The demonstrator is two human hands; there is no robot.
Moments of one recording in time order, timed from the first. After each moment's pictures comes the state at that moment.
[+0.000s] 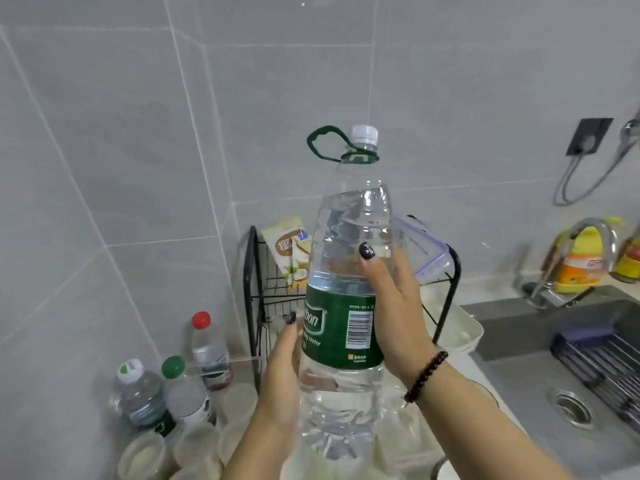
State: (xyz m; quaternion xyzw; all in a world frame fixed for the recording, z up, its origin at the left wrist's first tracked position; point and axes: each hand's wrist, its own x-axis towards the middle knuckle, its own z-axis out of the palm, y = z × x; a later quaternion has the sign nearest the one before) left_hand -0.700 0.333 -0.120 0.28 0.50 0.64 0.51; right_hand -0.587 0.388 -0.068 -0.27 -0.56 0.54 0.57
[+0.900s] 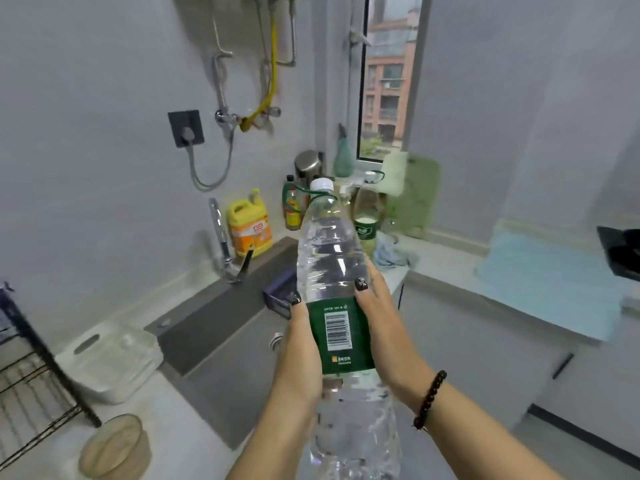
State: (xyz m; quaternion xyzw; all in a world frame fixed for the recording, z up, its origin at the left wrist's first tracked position) left_hand -0.184 0.319 -0.097 0.49 0.44 0.36 0.66; right_hand -0.077 0.299 -0.107 -0.49 -0.45 0.34 0.66
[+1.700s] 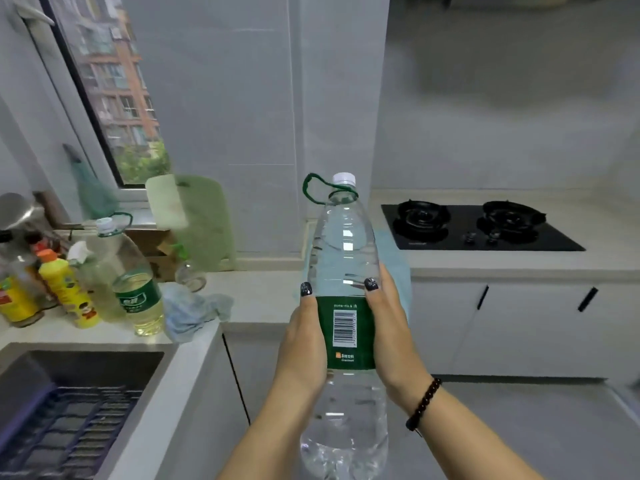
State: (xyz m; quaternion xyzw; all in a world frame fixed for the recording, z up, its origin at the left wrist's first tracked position) left_hand 0.204 0.307 -0.120 0.66 0.24 0.14 0.70; right_hand 0.261 0.217 -0.119 -0.58 -0.25 0.10 0.77
